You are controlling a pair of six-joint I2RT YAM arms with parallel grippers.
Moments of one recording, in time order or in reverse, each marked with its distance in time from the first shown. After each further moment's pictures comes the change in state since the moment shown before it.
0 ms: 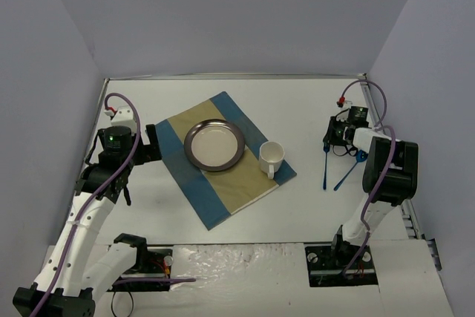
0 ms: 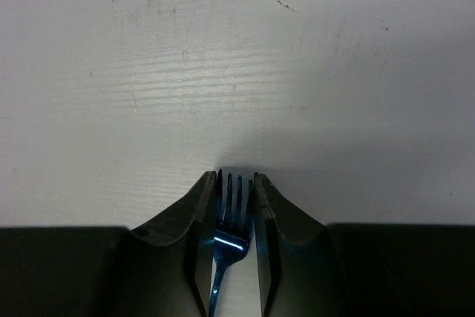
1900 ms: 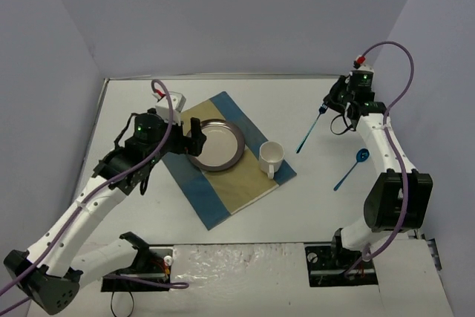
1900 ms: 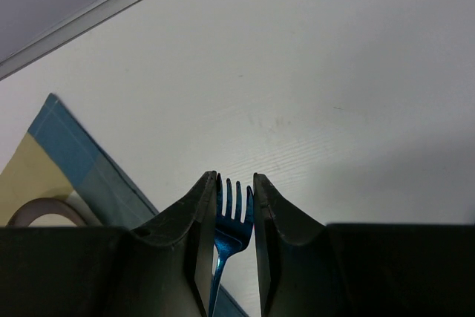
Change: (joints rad) left arm -0.310 0.119 0.133 0.142 0.197 0.009; right arm 0.129 -0.280 0.280 -0.261 0.211 0.432
